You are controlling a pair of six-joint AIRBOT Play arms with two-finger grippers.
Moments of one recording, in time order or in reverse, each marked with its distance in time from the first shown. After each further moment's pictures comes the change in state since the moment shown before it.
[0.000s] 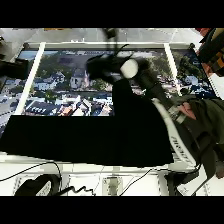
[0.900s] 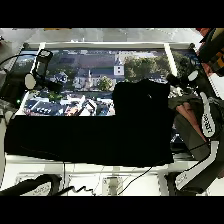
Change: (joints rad) left arm -0.052 -0.436 0.000 -0.077 -0.111 0.053; right arm -0.839 -0.097 -0.273 -0.077 0.101 0.169
